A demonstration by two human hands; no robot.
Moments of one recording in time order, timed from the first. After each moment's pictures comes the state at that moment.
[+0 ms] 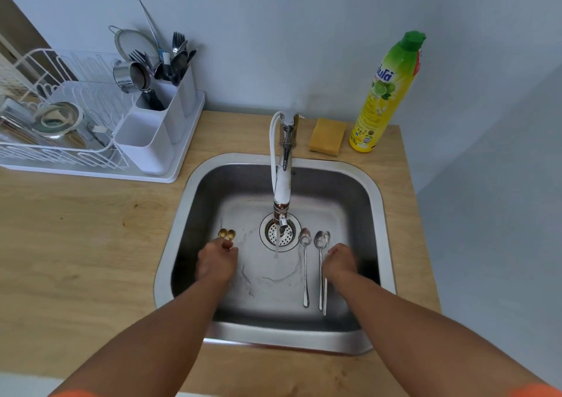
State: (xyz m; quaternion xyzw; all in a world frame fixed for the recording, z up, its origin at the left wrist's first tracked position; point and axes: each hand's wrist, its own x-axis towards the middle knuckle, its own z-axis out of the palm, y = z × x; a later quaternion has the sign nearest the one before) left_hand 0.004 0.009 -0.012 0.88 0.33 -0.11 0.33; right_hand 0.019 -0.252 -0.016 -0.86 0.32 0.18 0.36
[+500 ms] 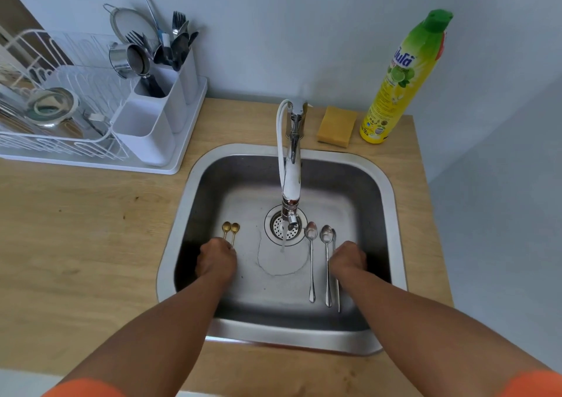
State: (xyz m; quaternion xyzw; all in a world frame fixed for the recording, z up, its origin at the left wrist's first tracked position) left_hand 0.004 0.017 -0.023 0.90 0.32 -0.16 0.25; right_hand 0.026 -0.252 -0.030 -0.88 0.33 0.24 0.24
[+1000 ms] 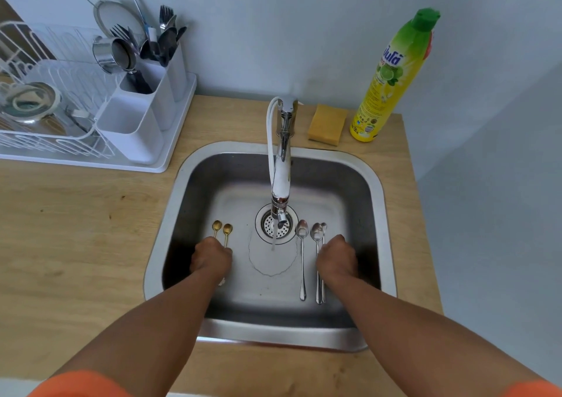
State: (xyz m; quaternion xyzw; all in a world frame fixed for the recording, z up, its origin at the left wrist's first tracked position) left_hand 0.013 0.009 -0.034 0.88 0.36 -0.19 0.24; right_hand 0.013 -0.247 -0.013 -0.92 0.27 0.17 0.24
